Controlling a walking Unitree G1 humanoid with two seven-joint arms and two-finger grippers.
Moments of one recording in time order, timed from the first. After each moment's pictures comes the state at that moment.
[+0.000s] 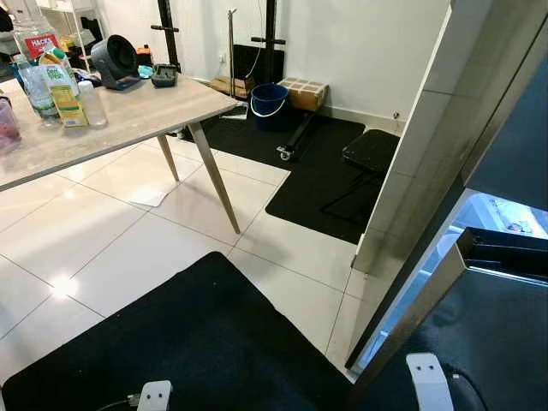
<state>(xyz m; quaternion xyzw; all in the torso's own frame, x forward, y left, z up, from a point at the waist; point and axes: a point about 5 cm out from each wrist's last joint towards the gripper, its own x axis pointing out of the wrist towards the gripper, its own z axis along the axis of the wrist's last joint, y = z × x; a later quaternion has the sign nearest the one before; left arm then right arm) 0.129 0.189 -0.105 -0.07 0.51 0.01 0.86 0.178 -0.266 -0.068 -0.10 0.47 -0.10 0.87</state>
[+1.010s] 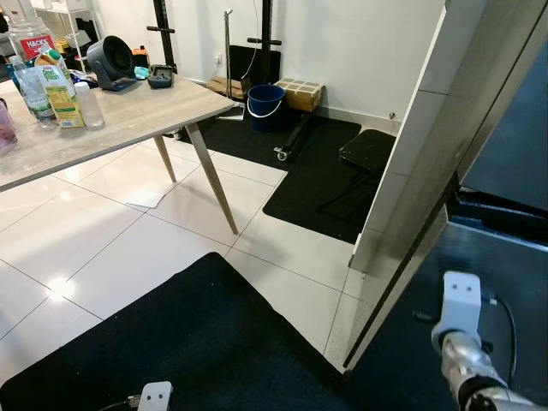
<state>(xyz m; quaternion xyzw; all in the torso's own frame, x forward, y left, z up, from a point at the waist) 0.127 0.189 -0.105 -0.07 0.52 0.01 0.85 0.282 -0.298 0.024 -0.05 0.23 -0.21 0.95</state>
